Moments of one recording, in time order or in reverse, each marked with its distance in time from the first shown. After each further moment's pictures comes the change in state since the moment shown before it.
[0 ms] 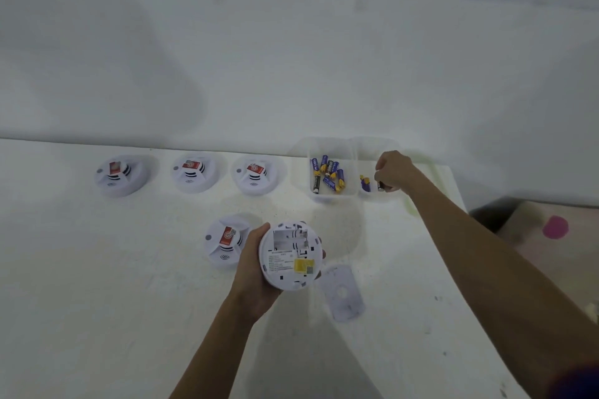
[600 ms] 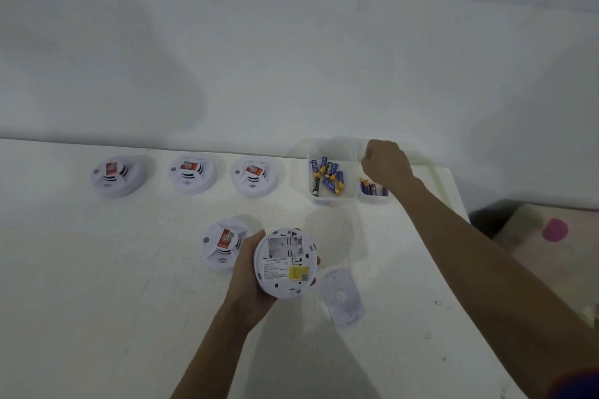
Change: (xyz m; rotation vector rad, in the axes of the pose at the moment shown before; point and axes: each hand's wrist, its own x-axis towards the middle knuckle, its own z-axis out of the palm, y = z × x) left_hand -0.002 -0.002 -0.009 0.038 0.021 0.025; right_hand 0.008 -0.022 0.007 -0.229 0.229 -0.193
